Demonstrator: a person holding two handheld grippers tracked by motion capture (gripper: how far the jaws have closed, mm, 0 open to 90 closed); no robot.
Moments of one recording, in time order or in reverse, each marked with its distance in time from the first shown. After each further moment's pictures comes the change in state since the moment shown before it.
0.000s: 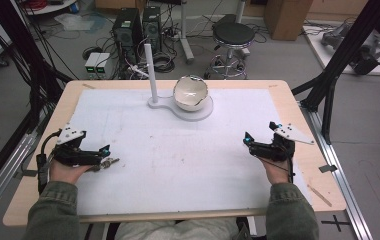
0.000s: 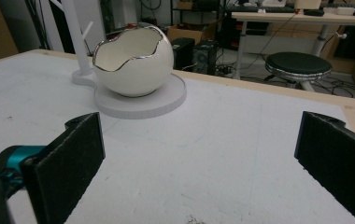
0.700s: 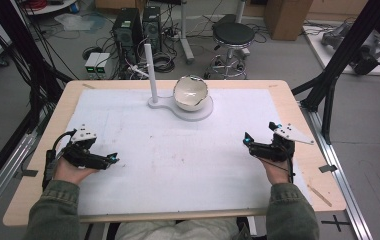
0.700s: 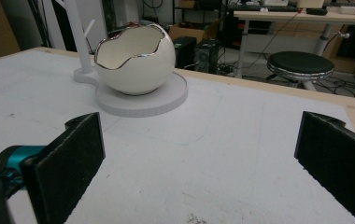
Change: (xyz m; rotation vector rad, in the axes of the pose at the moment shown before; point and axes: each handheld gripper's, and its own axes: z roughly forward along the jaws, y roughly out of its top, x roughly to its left) left arm -0.012 0.003 0.015 0.182 -0.102 0.069; right arm 0.000 -0.001 0.001 0.004 0.007 -0.008
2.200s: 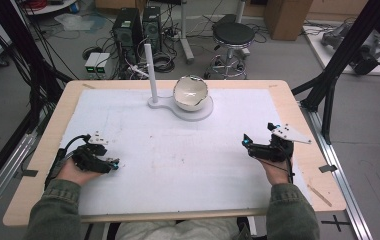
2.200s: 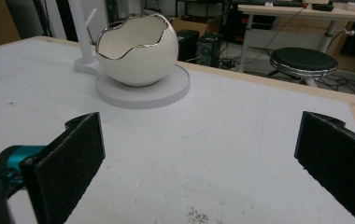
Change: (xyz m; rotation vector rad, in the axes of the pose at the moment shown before) left arm -0.003 -0.010 0.026 0.240 -0.039 0.074; right arm 0.001 -0.002 0.003 0.026 0.009 -0.027
